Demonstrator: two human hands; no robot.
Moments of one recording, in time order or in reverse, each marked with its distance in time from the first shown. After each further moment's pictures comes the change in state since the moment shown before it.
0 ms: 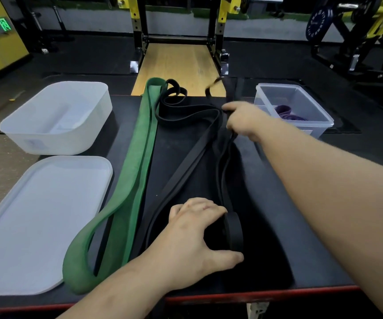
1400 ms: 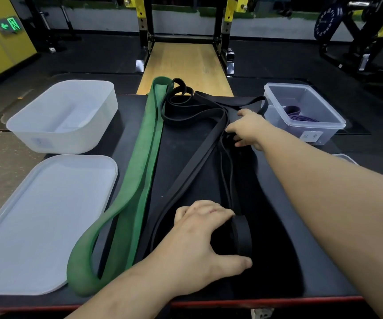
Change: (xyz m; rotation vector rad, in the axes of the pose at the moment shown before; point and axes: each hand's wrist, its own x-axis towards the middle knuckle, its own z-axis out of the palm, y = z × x) left_hand 0.000 0.003 -0.004 0.009 -0.010 0.020; right_hand 0.009 0.013 0.020 0.055 -0.039 0.217
